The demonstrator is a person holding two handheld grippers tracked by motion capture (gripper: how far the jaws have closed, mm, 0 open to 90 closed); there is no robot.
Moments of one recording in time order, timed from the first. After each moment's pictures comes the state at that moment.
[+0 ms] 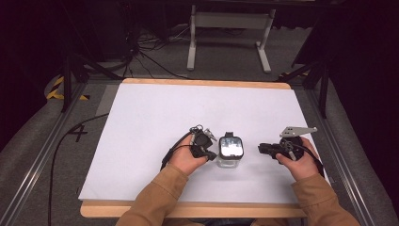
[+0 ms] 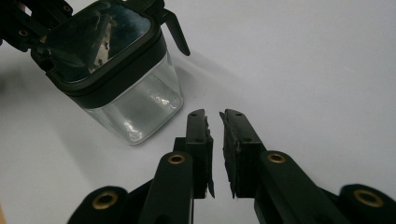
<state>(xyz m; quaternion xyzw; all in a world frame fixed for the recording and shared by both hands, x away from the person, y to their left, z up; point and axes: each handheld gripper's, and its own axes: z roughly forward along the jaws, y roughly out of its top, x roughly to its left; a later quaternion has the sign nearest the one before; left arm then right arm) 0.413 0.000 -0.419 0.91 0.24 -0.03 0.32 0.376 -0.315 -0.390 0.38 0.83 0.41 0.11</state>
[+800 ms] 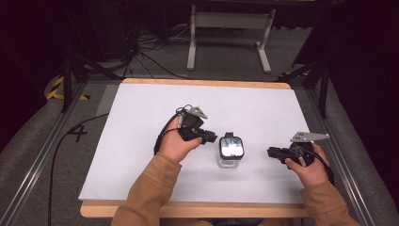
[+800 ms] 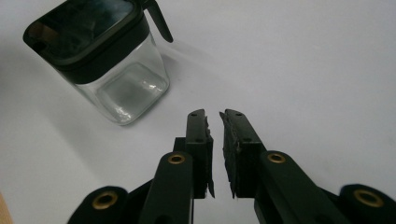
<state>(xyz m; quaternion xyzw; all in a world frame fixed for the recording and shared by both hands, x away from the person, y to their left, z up) 0.421 0.031 -0.344 0.86 0.26 -0.02 0.44 0.356 -0.338 -0.390 0.41 0.81 0.40 0.13</state>
